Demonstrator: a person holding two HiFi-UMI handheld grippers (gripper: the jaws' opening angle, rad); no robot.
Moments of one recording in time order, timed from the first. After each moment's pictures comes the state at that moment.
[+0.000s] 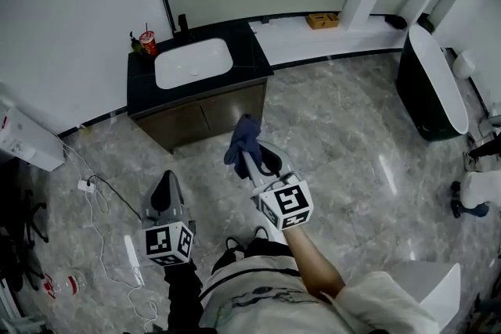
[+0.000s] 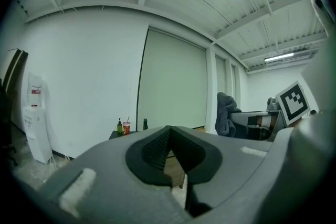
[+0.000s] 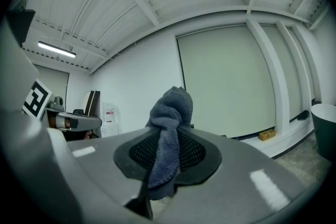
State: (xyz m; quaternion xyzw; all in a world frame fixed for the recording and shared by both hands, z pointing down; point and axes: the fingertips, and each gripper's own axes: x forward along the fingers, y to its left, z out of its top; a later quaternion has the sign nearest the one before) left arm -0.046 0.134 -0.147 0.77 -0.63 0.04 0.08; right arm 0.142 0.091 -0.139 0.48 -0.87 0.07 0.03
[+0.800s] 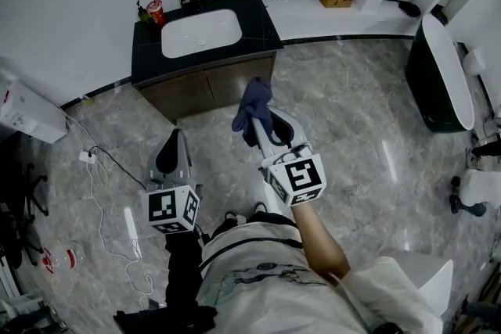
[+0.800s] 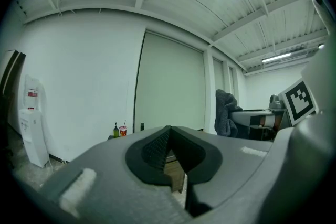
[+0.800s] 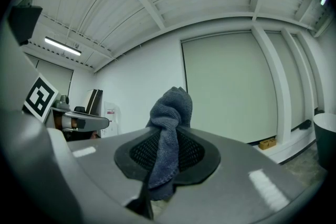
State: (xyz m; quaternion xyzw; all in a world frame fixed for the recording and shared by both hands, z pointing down) left arm -0.029 0.118 -0.163 0.78 -0.62 0.03 0.06; right arm 0.144 0.089 -0.166 0.47 -0.88 0.03 0.02
